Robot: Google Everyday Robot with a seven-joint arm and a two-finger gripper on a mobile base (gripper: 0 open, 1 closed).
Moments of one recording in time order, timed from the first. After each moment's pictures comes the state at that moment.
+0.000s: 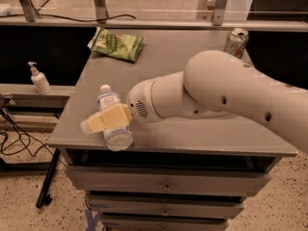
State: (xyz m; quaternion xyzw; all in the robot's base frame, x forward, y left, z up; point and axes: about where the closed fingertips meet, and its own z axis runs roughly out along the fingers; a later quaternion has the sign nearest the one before) arm 0.483 0.094 0.877 -0.38 0.78 0.32 0.38
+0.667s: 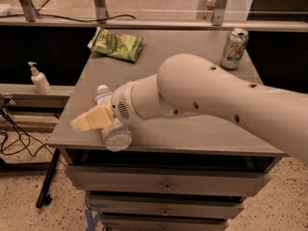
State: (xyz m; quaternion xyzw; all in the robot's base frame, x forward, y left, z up) arm 0.489 0.123 0.862 -0.37 0.80 0.30 0.36
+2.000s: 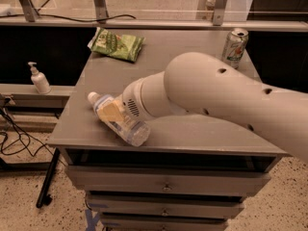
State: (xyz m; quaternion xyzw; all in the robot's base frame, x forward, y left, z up) arm 0.498 0.094 0.869 -0.36 0.82 0.24 0.38
